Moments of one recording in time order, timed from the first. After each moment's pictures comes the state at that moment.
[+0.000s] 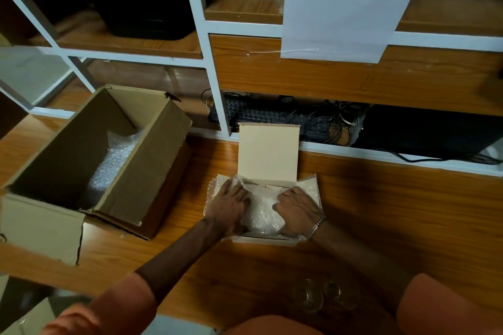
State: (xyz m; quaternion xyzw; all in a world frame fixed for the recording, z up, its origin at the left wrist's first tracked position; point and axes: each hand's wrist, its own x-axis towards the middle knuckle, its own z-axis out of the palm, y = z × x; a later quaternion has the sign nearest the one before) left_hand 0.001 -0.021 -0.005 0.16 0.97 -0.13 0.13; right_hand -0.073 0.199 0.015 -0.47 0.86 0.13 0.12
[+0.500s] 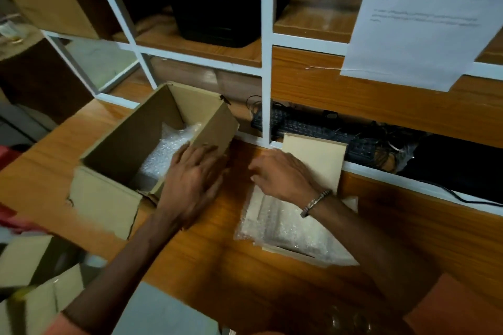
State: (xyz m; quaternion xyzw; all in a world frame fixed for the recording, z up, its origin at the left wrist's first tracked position) left_hand 0.076 -0.127 0.135 -0.05 0.98 0.05 -0.18; right_hand -0.076 0.072 0.139 -0.49 0.86 -0.16 0.04
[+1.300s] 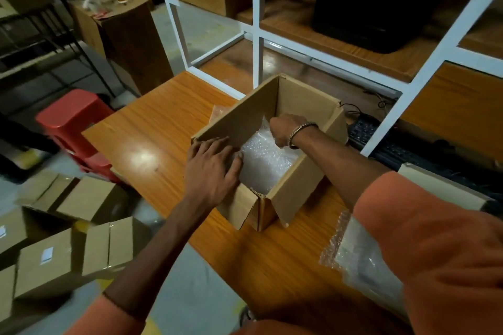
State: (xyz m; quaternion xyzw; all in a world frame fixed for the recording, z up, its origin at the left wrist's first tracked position) left_hand 0.167 -0.283 0.110 -0.30 0.93 0.05 -0.18; right_hand -0.075 -0.240 0.148 -0.53 0.83 0.10 0.13
